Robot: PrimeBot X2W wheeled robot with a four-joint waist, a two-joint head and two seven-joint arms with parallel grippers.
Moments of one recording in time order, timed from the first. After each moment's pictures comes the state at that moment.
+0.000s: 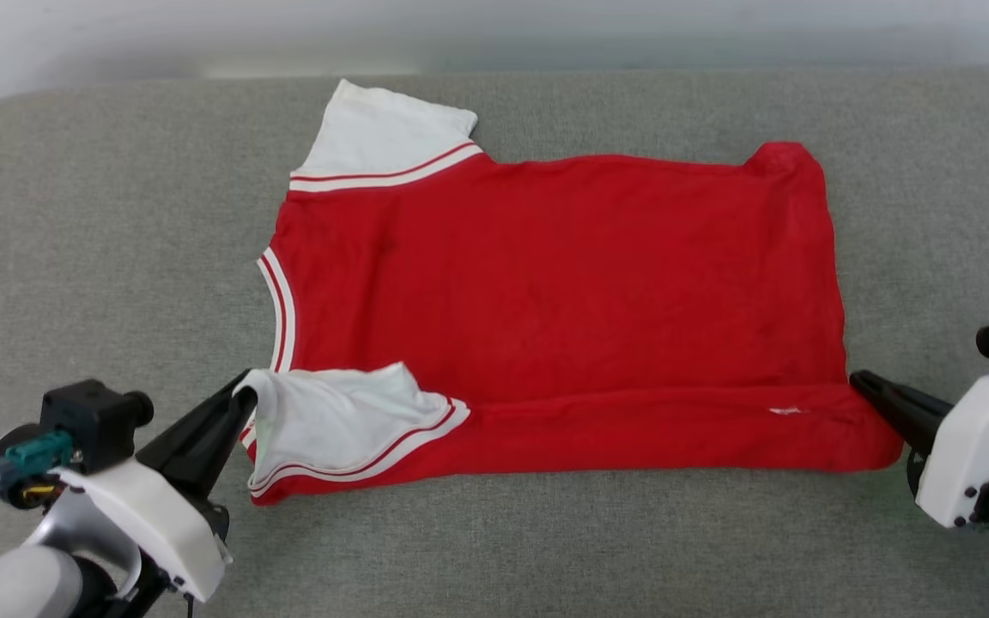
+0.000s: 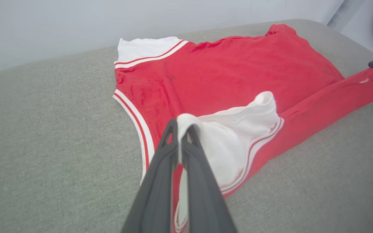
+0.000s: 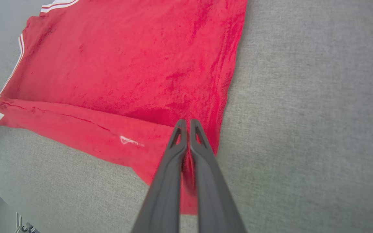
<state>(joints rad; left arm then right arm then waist) -0.18 0.82 -0.49 -0.16 -0.80 0.01 -0.02 -0.21 -0.50 0.12 0.01 0.77 0.13 0.59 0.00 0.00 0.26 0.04</state>
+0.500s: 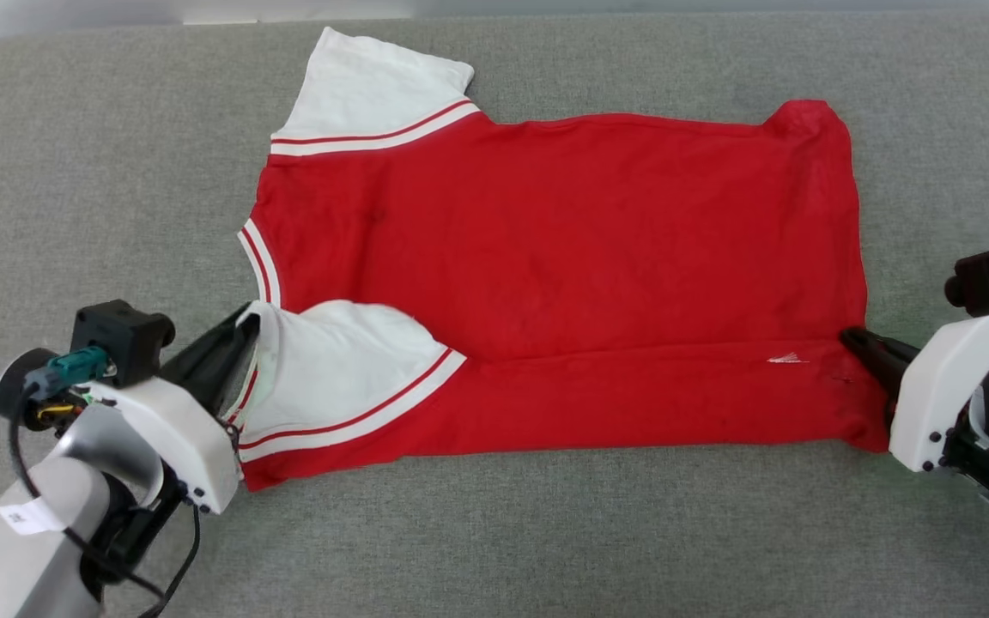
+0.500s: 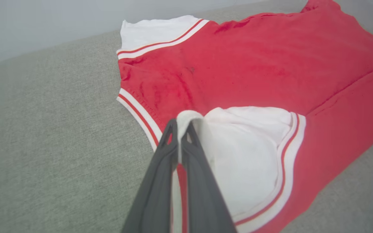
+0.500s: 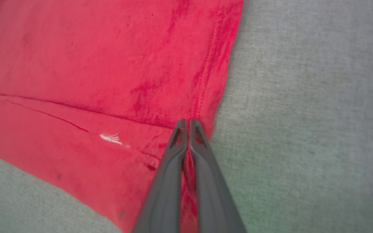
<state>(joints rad) -0.40 0.72 -0.55 0.09 -0.73 -0.04 0.00 -0.38 -0.46 0.19 0.17 0.65 0.13 0.57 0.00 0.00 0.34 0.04</state>
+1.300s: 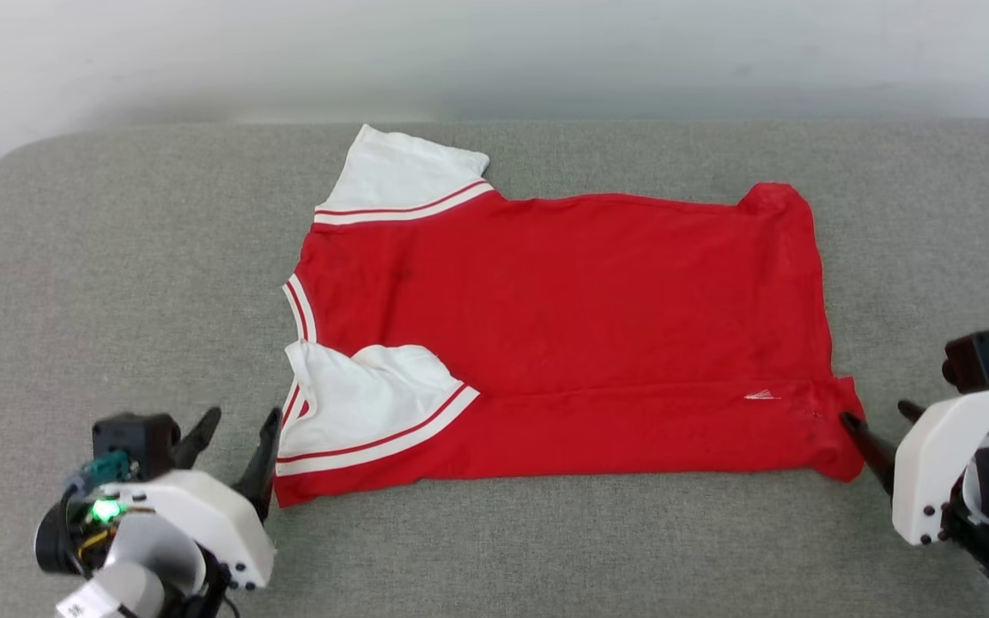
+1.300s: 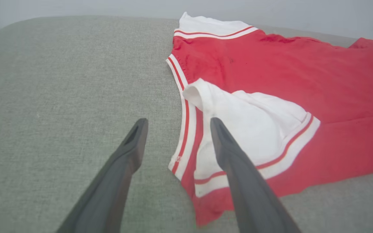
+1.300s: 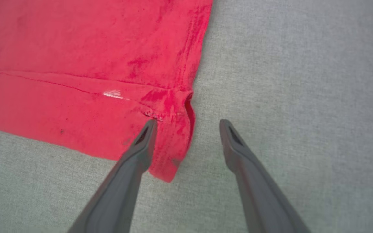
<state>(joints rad) -0.25 0.57 -0.50 0.21 -0.79 0.17 -0.09 -0.25 -0.41 0.11 0.18 0.45 0.13 0.57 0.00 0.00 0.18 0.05</state>
